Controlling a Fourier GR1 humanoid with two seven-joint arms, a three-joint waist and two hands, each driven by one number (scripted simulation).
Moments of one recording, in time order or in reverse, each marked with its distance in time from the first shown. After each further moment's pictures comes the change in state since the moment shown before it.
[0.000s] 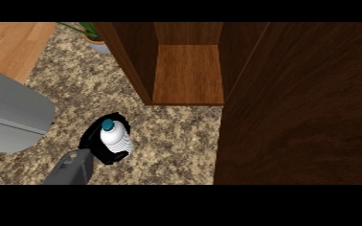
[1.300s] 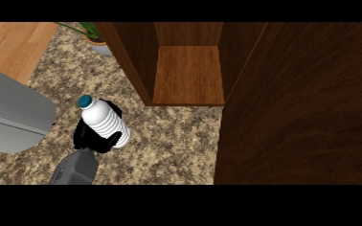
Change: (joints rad) left arm 0.170 -0.115 0.069 -0.499 0.312 0.229 0.200; right arm -0.023 -0.018 0.021 0.008 -0.015 -0.021 0.014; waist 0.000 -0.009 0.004
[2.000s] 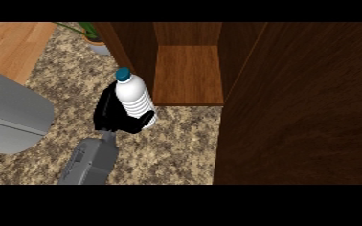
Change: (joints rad) left arm -0.047 -0.027 -0.287 -0.295 0.049 0.439 0.109; right arm -0.010 -0.010 0.030 0.002 -0.004 -0.009 0.006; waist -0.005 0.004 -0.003
